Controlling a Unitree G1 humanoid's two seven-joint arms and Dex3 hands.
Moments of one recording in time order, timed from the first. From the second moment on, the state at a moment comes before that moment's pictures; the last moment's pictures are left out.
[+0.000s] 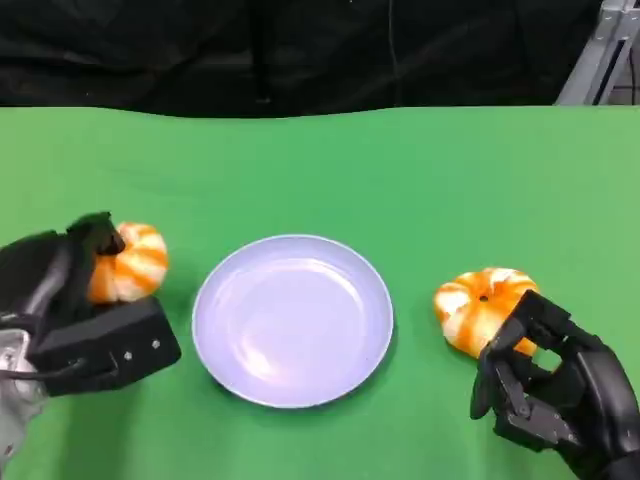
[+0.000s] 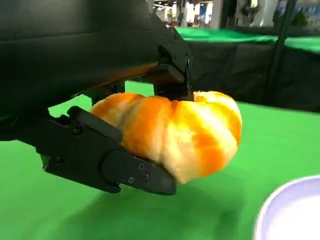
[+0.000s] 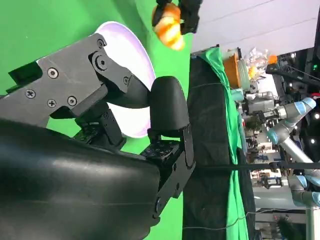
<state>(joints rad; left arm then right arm) -0.48 0.44 -0.32 0.81 0.62 -0.22 0.38 0.12 0.08 -0.02 0.09 0.25 -0.24 0.34</state>
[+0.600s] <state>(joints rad) -0.40 0.38 -0.32 0.44 0.60 -0.19 0.17 0.12 0.08 -0.02 0.09 0.25 -0.24 0.34</state>
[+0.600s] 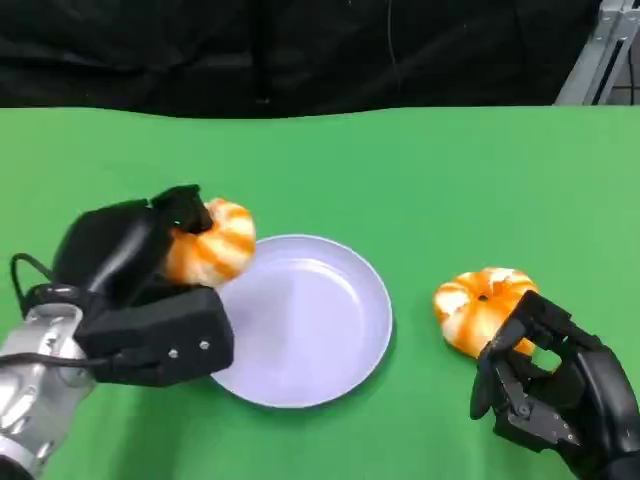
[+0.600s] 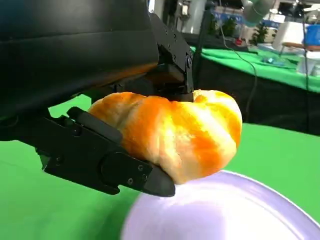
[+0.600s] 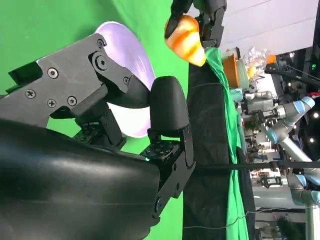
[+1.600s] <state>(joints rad) -0.53 0.26 -0.45 0.74 0.65 -0.36 0.07 0.12 0.08 -0.01 0.07 0.25 -0.23 0.32</state>
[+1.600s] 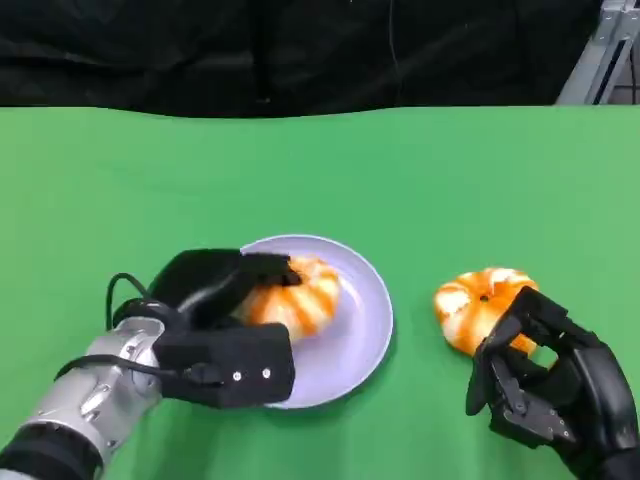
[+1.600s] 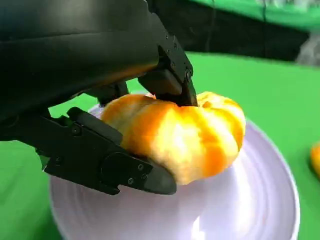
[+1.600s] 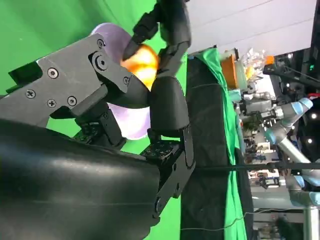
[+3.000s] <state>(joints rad) -0.40 0.38 -0.30 0.39 0.37 -0.30 -0.32 0.12 0.08 -0.01 0.08 0.25 -0.23 0.33</state>
